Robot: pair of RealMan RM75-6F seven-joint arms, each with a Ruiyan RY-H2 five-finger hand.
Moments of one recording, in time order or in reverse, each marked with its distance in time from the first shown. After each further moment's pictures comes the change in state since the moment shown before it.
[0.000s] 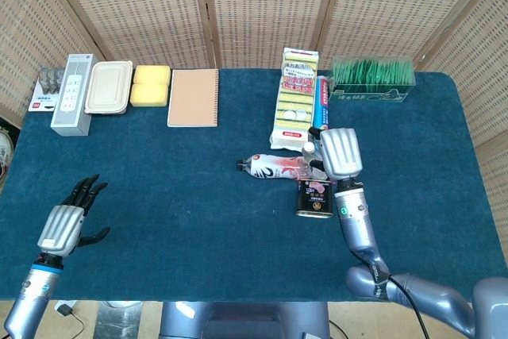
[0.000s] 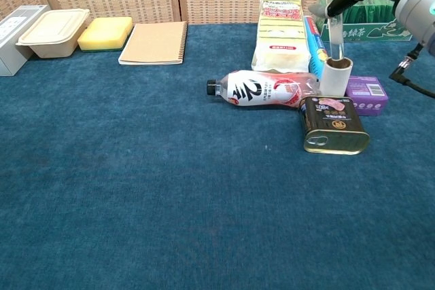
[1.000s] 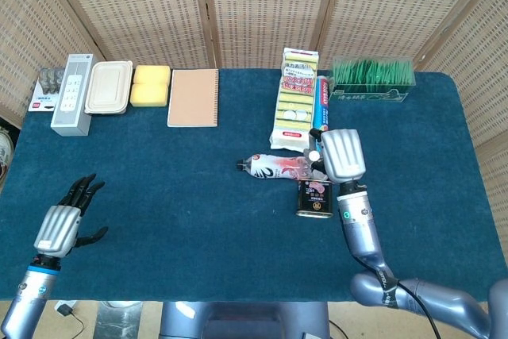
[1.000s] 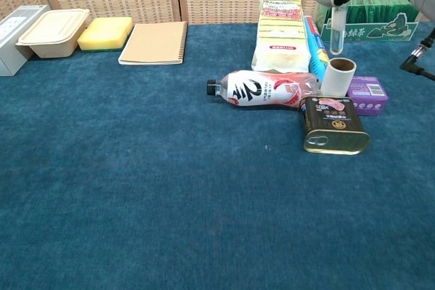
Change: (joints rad) left arm 0.007 0.016 0.000 -0.018 0.008 0.030 -0.010; right arm -0.008 0.078 -0.002 -0.165 0.045 0.024 -0.106
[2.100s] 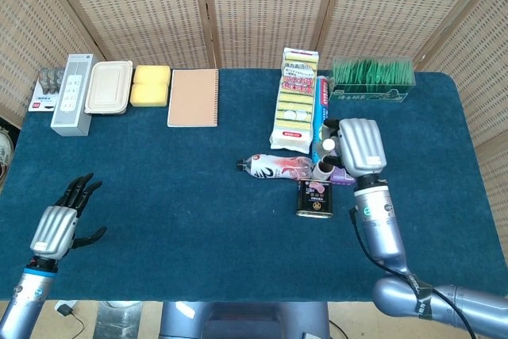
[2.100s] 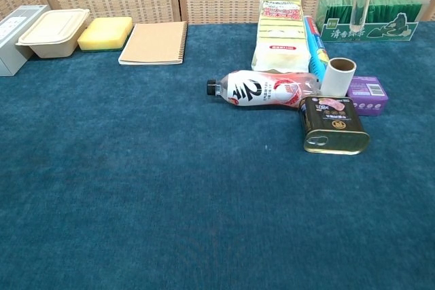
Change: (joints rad) left arm 0.010 0.018 0.003 -0.021 0.018 0.032 -0.012; right arm -0.021 0.250 0.098 -0.357 0.233 -0.042 -0.043
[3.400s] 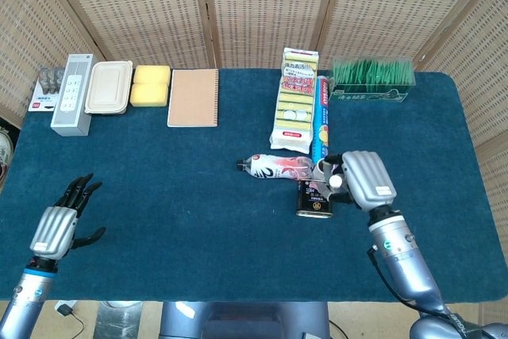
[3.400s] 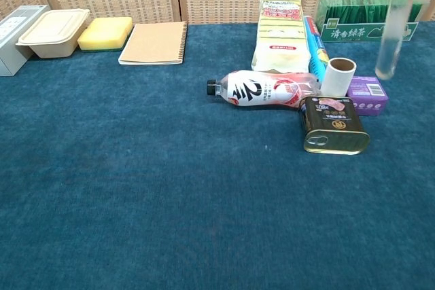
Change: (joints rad) left arm 0.000 0.000 0.000 -0.002 -0.006 -0.014 0.004; right arm -0.051 0.267 -0.153 -0.320 0.048 -0.057 0.105
